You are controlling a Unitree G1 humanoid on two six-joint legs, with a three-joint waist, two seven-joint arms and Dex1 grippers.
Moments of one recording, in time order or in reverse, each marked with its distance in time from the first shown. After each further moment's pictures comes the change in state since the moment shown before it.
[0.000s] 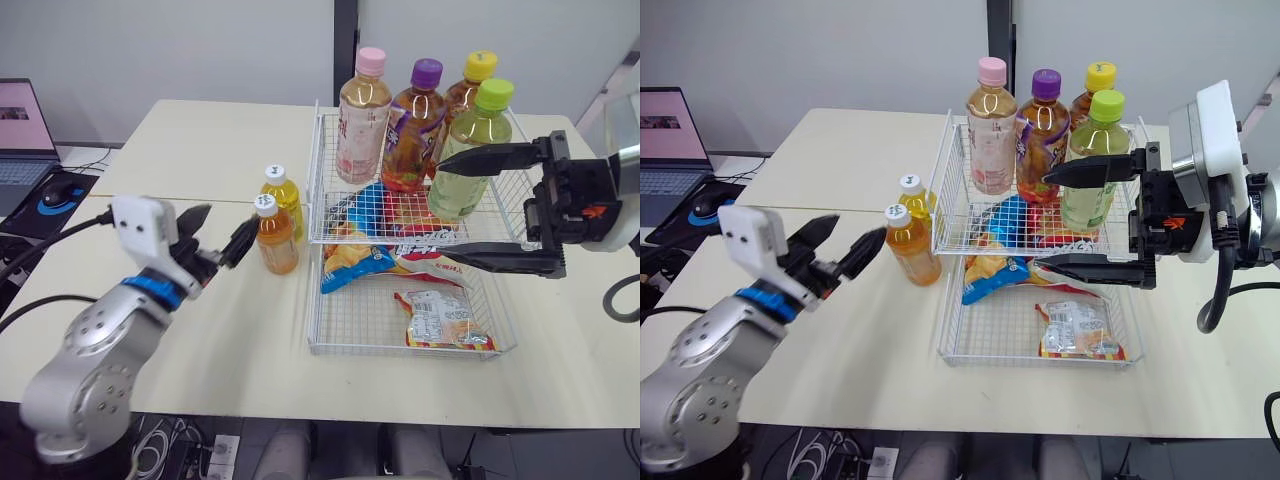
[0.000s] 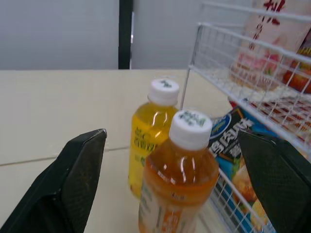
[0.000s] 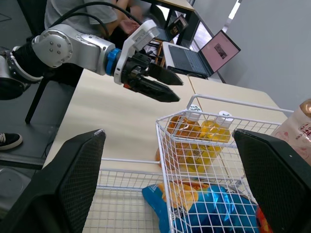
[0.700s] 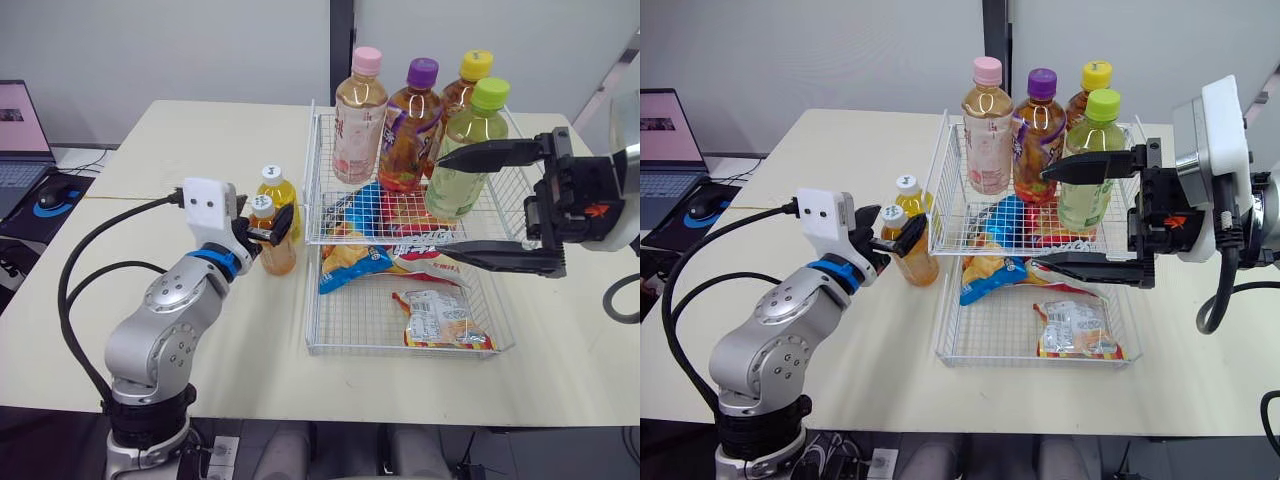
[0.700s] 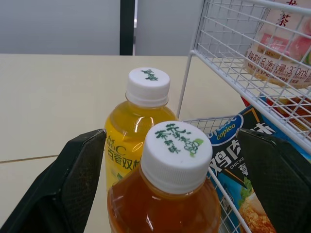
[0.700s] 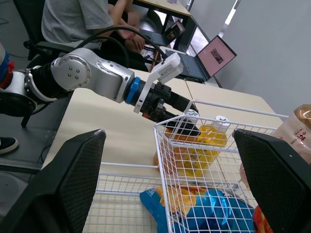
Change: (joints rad) left arm -0.144 -0.071 -0.184 0.146 0.148 0.011 0.083; right arm 0.003 0.014 -0.015 -0.019 0.024 0.008 -0.024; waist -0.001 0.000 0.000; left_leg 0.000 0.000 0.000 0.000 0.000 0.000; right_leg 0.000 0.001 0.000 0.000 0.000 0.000
